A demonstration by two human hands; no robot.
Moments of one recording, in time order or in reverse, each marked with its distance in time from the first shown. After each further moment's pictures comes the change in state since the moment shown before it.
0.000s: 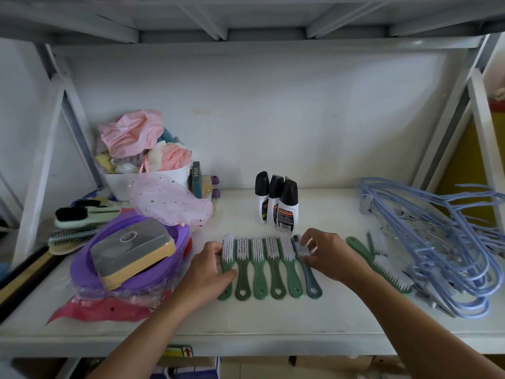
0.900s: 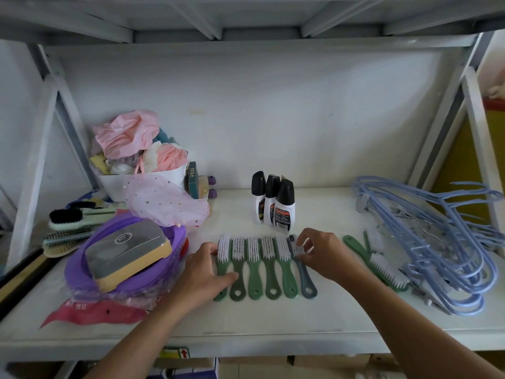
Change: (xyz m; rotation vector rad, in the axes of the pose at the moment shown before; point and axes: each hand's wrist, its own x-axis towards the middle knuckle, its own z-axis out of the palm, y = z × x) left_hand 0.010 -0.020 0.004 0.039 -0.016 -0.034; right_hand 0.001 0.001 0.004 0.004 0.052 0.000
